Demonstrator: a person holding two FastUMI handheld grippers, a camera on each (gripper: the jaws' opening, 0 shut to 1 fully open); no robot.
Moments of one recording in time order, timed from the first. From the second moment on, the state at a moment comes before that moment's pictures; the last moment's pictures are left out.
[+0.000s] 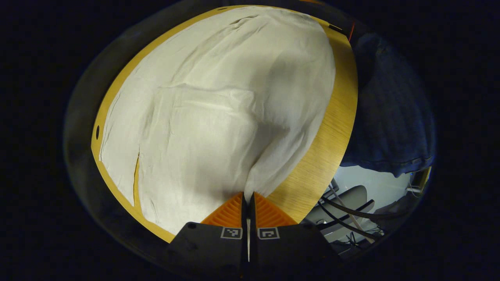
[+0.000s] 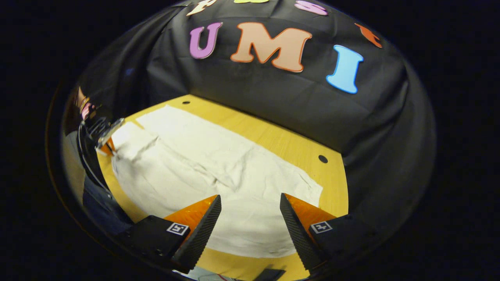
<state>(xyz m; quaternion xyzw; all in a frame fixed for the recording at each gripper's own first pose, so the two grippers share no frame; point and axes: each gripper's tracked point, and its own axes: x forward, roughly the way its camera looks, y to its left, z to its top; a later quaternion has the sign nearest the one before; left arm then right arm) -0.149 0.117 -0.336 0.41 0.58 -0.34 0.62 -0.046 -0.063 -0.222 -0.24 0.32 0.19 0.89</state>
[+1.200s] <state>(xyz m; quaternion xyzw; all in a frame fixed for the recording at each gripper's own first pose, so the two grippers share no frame) -0.150 0.117 -0.338 0.41 0.60 -0.31 0.61 -0.123 -0.141 -0.364 -0.42 0.54 0.40 0.61</state>
